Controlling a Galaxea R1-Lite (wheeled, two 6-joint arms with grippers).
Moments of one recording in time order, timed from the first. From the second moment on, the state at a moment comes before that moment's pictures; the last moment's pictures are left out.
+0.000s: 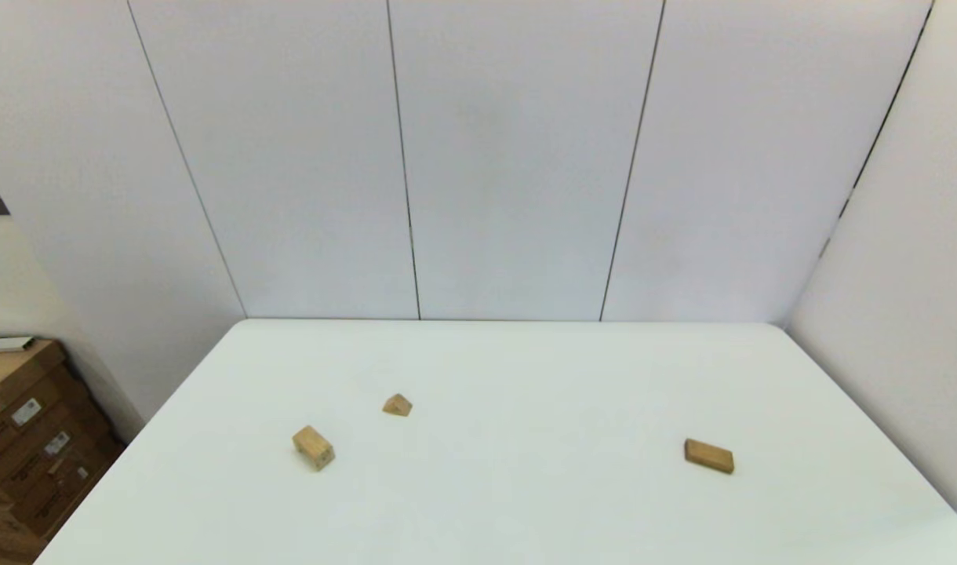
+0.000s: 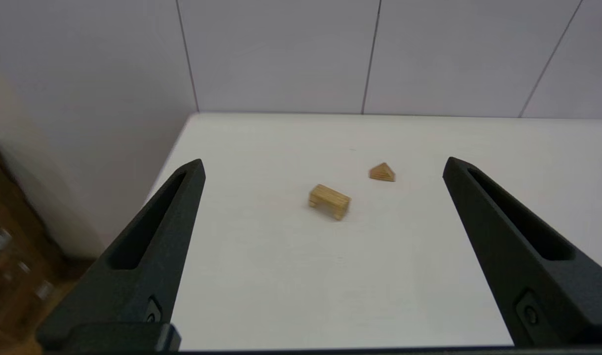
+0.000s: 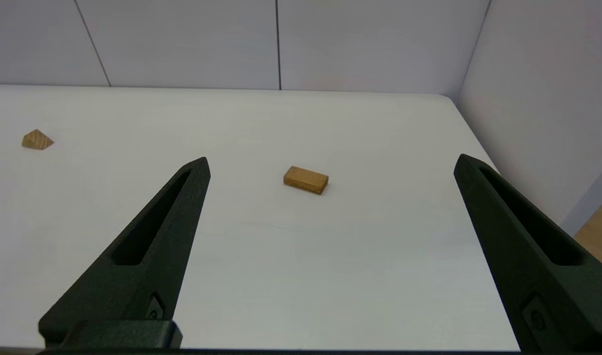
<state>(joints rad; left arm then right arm) 0.00 0.19 -0.23 0.06 -0.04 -0.08 0.00 0.00 0.00 0.00 0.01 -0.01</state>
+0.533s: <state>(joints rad) -0.11 1.30 -0.74 0.17 -0.07 -0.48 0.00 0.00 0.00 0.00 0.01 -0.01</state>
